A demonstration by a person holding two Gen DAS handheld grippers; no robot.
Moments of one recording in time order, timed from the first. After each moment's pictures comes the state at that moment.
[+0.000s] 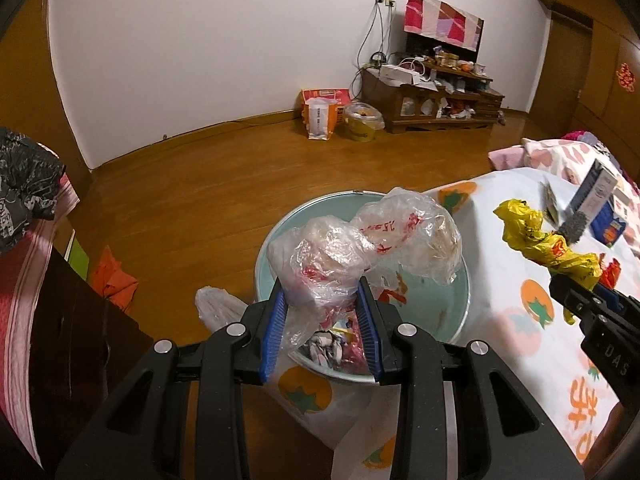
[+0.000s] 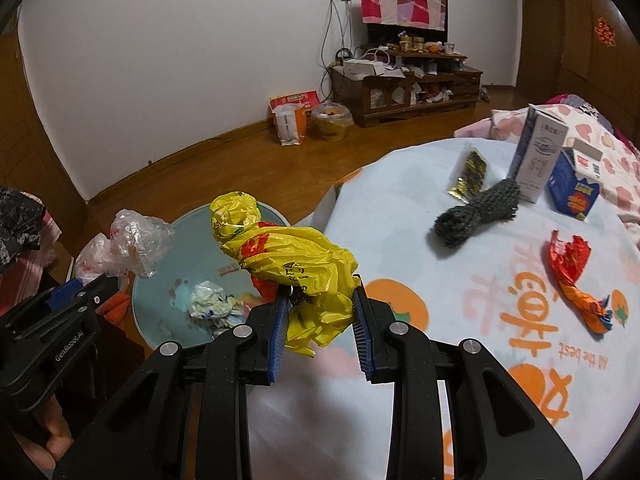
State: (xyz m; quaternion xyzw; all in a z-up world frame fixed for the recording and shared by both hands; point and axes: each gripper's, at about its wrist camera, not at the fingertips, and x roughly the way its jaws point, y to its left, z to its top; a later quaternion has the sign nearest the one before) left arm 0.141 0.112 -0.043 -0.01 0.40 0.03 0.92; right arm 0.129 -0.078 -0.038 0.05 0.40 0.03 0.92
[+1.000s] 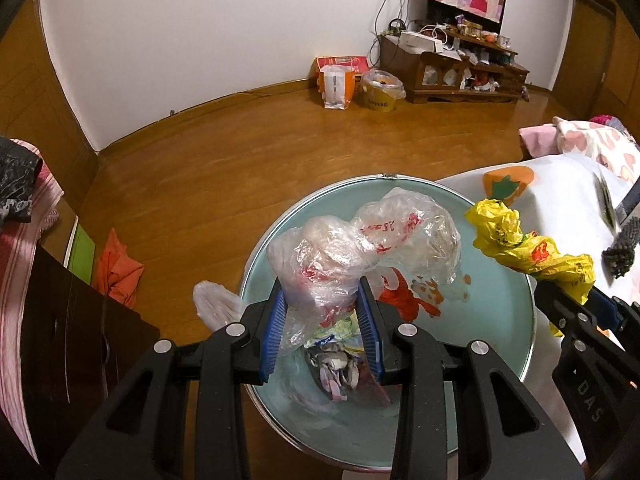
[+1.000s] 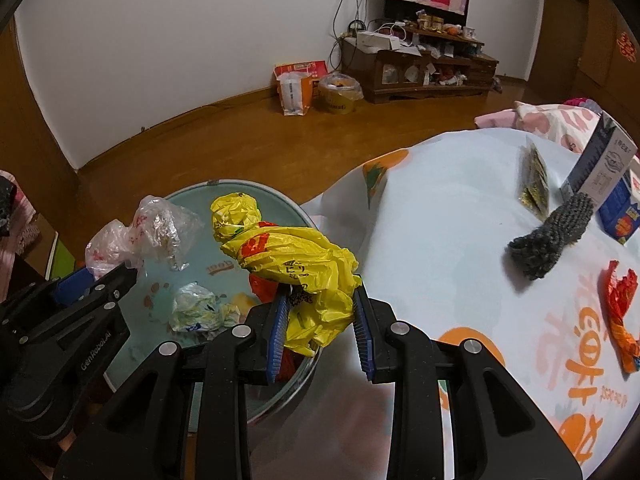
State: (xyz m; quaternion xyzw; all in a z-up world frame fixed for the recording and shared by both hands) left arm 0.222 0.112 -0.092 0.00 0.45 0.06 0.89; right arm 0.205 -0.031 -0.087 0.01 0.44 0.04 0.90
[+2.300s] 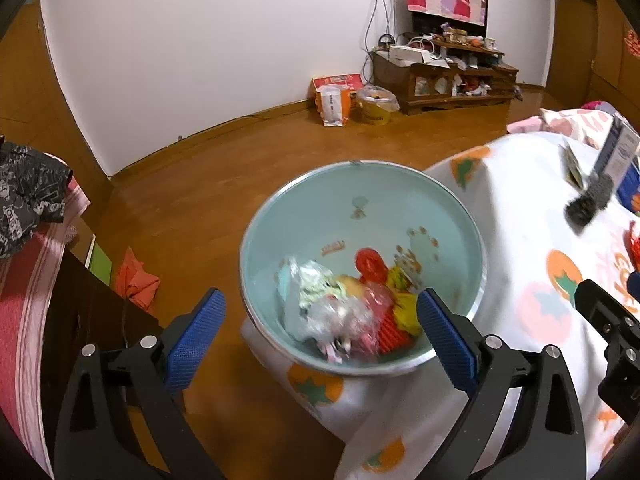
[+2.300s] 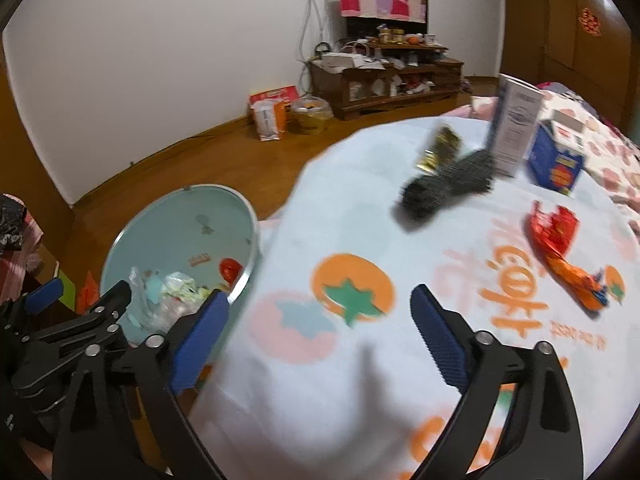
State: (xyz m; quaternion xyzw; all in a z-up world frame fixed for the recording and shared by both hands) left arm 0.137 0.076 -0.070 0.04 0.42 0.06 0.91; right arm 0.110 -0.109 -0.058 0.06 0.40 0.00 0.91
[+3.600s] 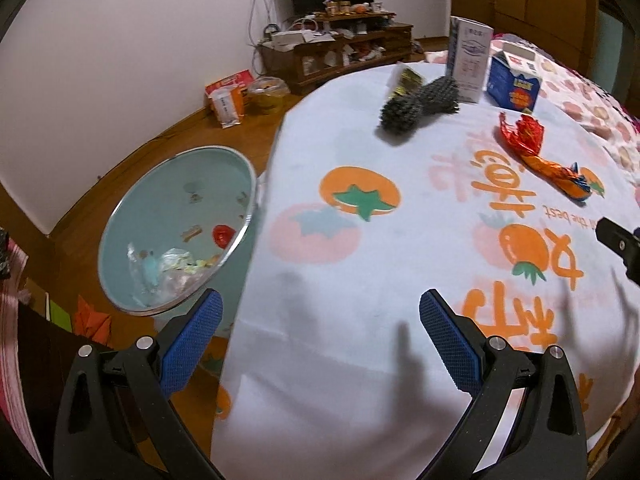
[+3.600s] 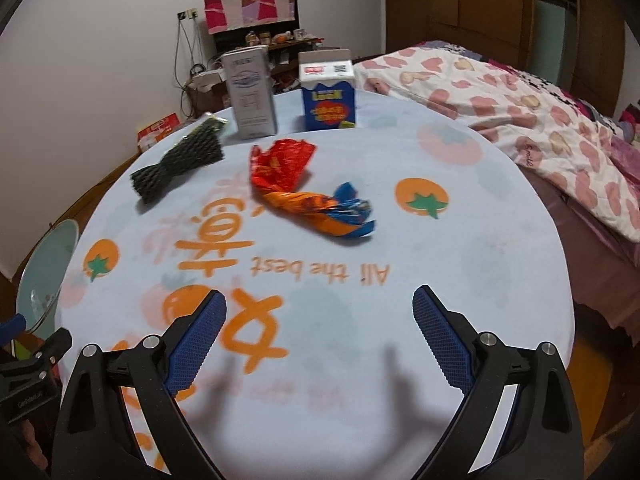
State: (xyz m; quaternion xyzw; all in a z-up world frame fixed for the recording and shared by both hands) left arm 0.079 -0.069 -0.085 0.12 0.44 -0.10 0.89; right arm 0.006 -0.312 -0.077 0.12 0.39 -0.18 0.89
